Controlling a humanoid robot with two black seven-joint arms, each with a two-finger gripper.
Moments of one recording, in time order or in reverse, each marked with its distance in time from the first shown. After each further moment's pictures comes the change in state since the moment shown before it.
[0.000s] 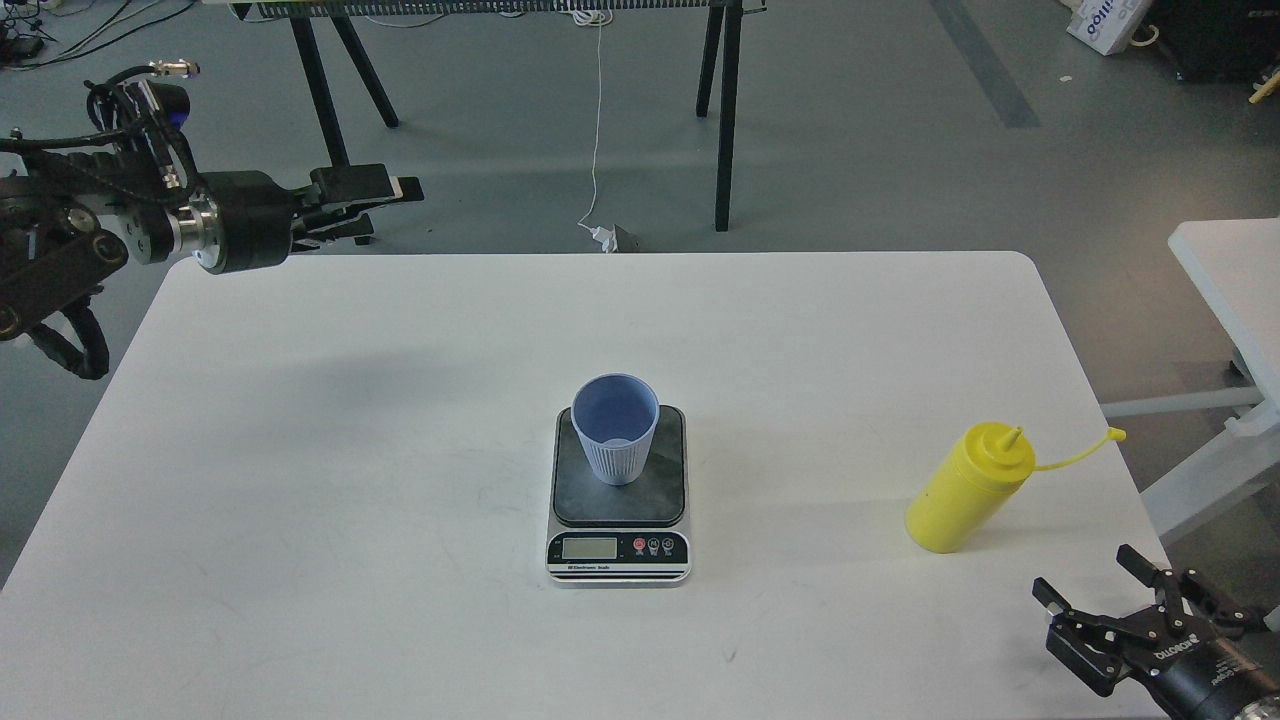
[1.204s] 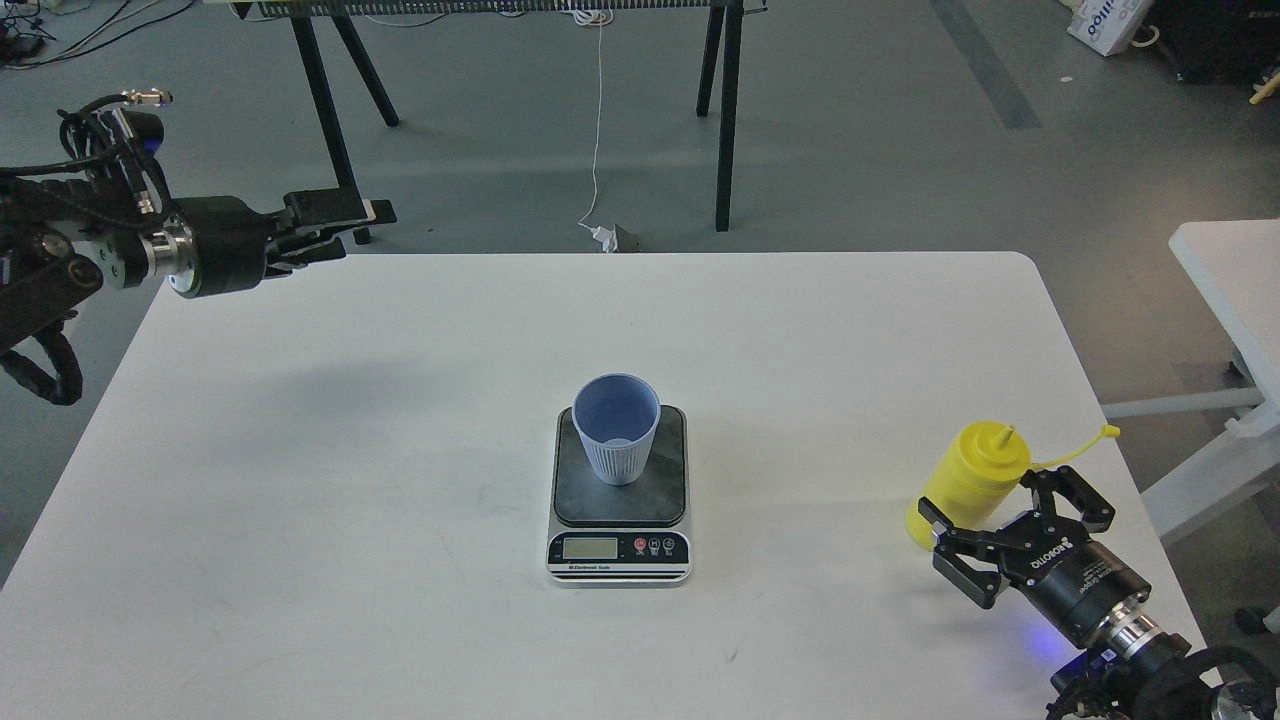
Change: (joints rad) left arm 0.048 0.037 0.000 0.000 0.000 0.000 0.000; right arm 0.218 0.167 -0.009 -0.026 -0.233 0.000 0.020
